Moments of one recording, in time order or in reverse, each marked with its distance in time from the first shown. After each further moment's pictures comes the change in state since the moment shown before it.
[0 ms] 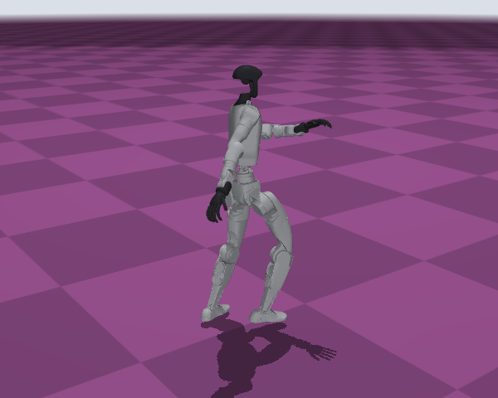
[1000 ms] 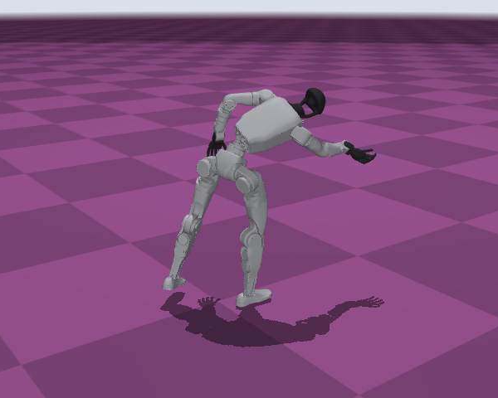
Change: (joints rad) left arm 0.961 -0.019 0.301 0.081 -0.720 -0.139 0.156; right arm -2.572 -0.247 0.814 -0.274 0.222 -0.230 -0.631; waist 0.350 0.572 0.351; left_leg -0.520 -0.055 -0.108 -0.246 0.422 -0.109; right_leg -0.372 -0.200 -0.140 -0.515 0.122 -0.020
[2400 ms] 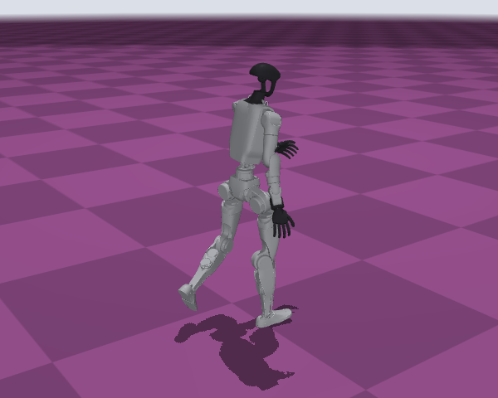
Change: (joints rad) left arm -0.567 -0.079 0.194 0.414 0.120 0.158 -0.123; right arm 2.095 0.355 -0.554 0.235 -0.629 0.283 0.539; waist -0.192 -0.459 -0.288; left_leg 0.391 0.013 0.012 0.921 -0.090 0.257; right_leg 0.651 0.082 0.038 -0.204 -0.044 0.027
